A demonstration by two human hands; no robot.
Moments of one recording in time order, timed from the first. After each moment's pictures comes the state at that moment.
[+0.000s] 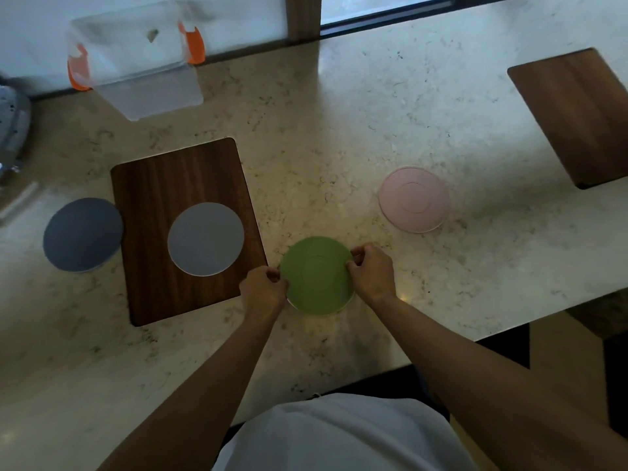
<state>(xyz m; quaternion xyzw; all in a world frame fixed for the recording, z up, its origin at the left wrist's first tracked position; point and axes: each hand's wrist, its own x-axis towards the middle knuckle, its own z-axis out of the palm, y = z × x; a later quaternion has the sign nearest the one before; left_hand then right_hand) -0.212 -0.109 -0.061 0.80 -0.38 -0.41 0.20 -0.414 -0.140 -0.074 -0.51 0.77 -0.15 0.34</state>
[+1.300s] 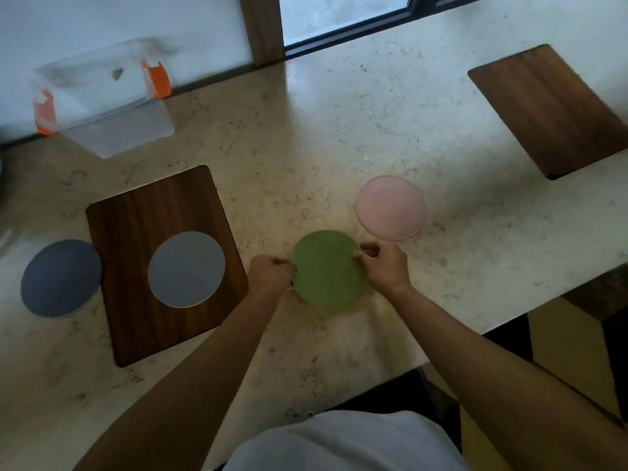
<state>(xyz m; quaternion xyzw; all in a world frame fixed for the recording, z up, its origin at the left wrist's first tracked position) -0.253 -0.177 -0.049 0.78 -0.28 -0.52 0.22 -0.466 -0.165 -0.058 -0.42 0.79 -0.22 0.38</state>
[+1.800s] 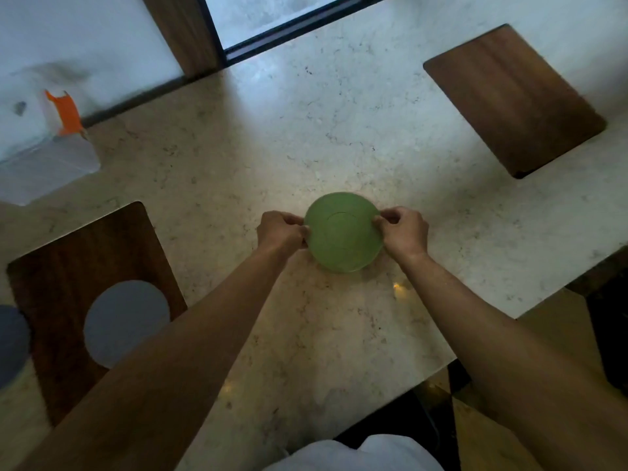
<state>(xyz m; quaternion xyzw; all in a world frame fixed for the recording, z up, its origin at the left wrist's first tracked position) -0.383 -0.305 -0.042 0.72 -0.38 -0.54 0.20 -0.595 -0.256 -0.059 -0.37 0.84 -0.27 0.31</state>
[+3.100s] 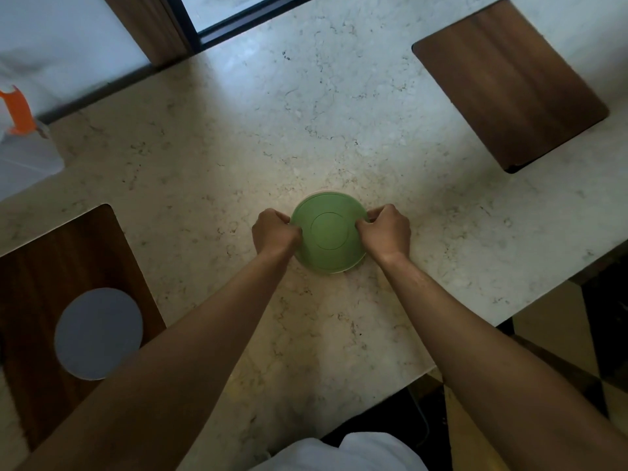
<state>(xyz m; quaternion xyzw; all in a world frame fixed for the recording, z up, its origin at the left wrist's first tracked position) -0.432 -0.309 -0.050 0.78 -0.45 -0.42 0.12 -0.605 -0.269 -0.071 -0.35 0.86 -0.20 0.30</state>
